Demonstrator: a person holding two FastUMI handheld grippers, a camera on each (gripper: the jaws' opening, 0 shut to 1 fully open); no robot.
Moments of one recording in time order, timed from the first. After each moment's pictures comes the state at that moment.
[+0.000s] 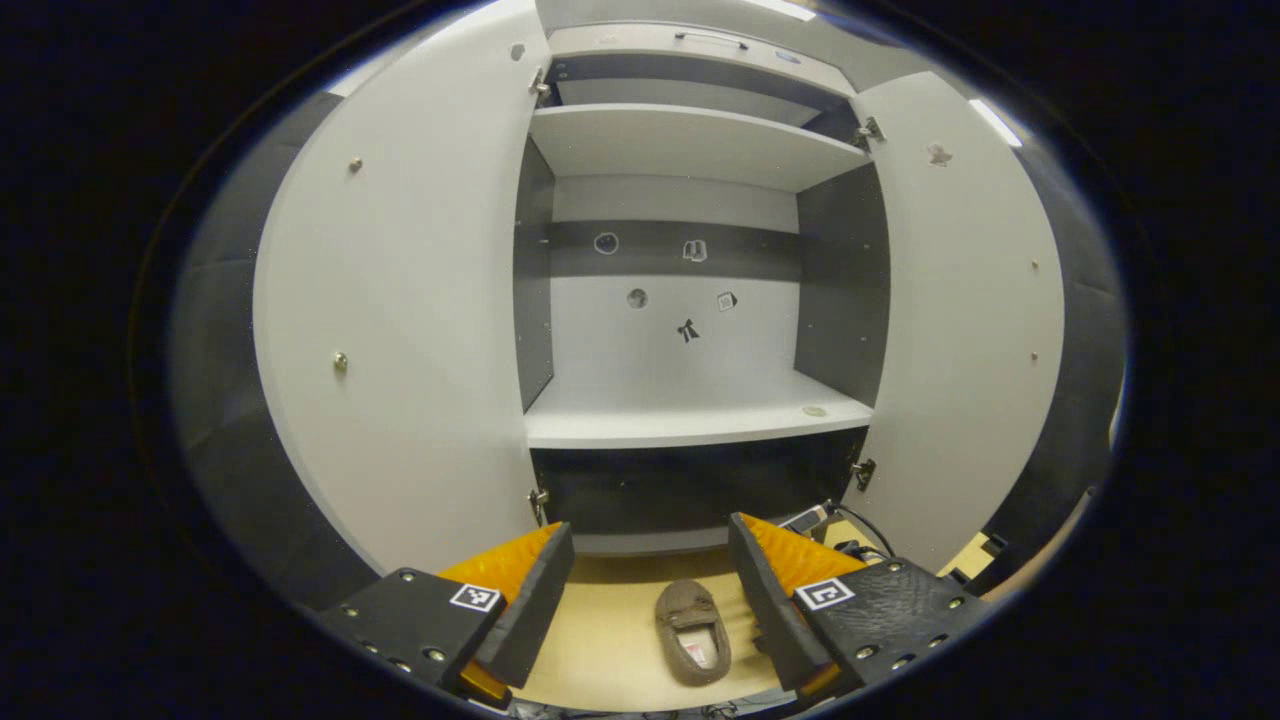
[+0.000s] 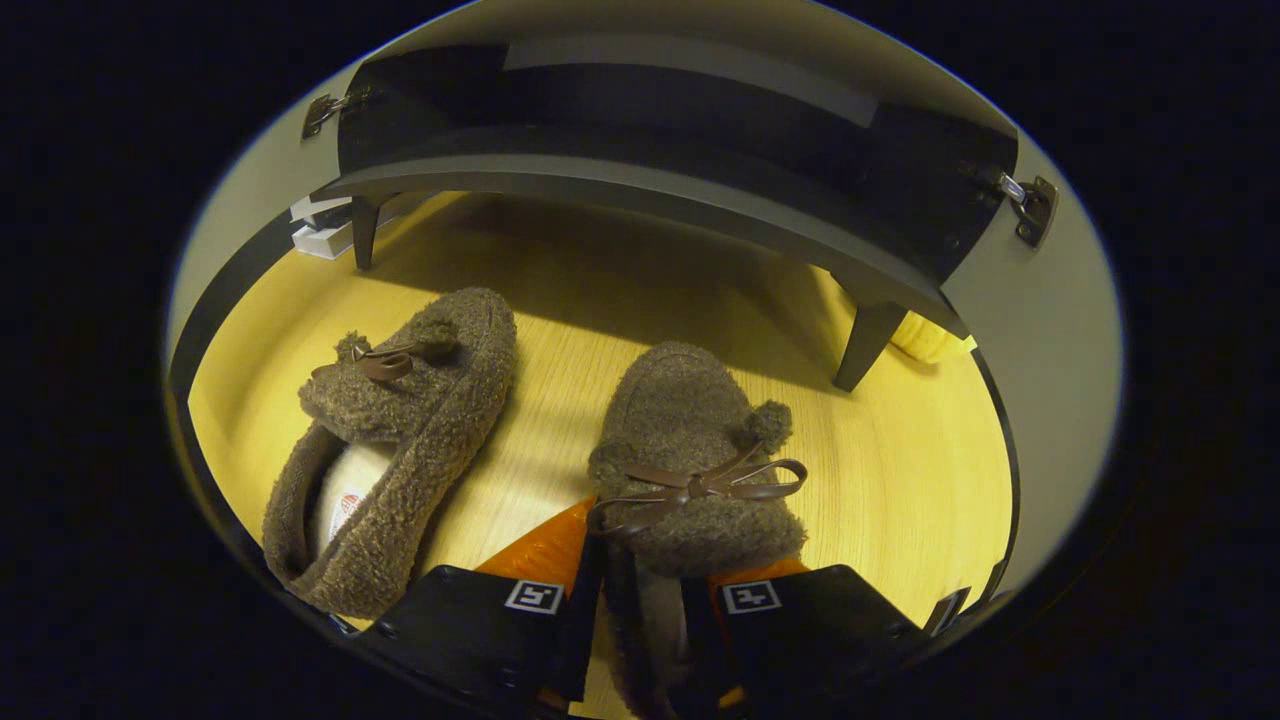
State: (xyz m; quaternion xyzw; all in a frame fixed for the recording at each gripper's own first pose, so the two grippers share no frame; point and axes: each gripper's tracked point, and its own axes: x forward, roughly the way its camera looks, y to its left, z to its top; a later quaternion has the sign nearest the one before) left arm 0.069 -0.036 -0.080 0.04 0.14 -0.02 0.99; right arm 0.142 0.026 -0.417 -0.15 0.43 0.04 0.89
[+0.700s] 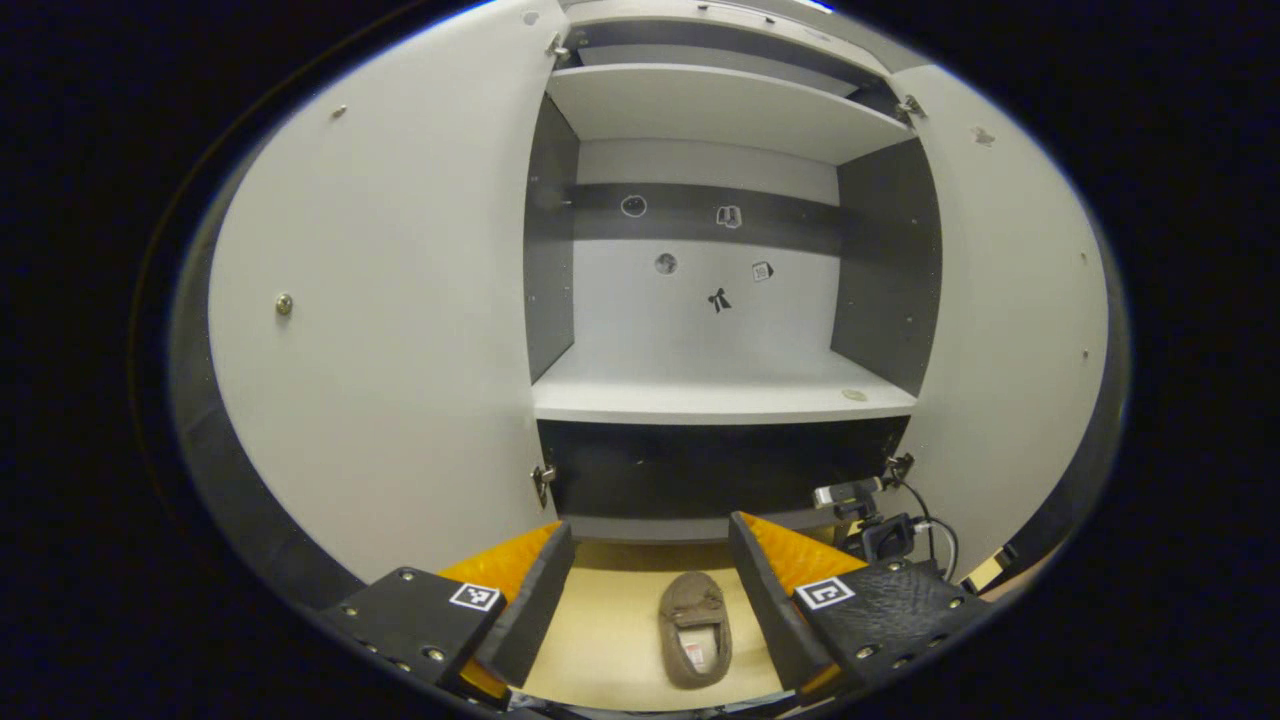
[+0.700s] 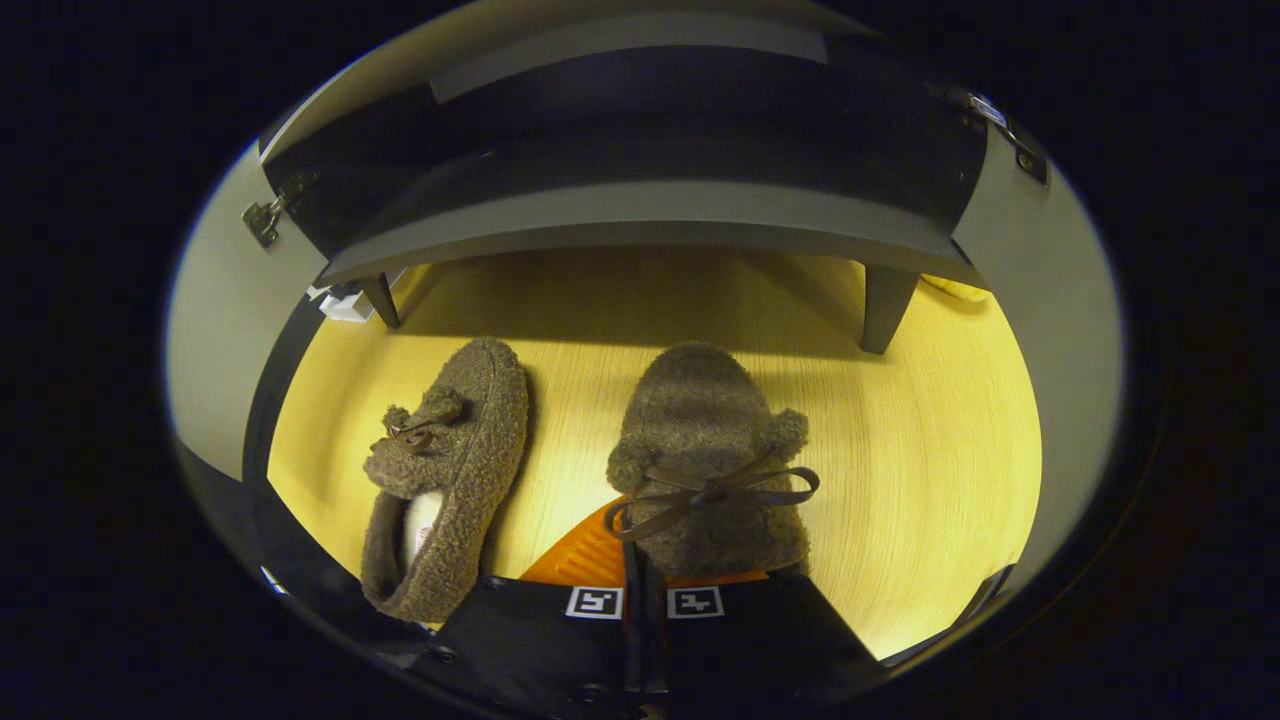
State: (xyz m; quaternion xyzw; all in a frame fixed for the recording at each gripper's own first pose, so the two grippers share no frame) left arm 0.095 -0.032 -0.108 0.03 0.18 0.03 0.98; right arm 0.141 0.029 -0.391 0.00 0.49 0.08 0.87
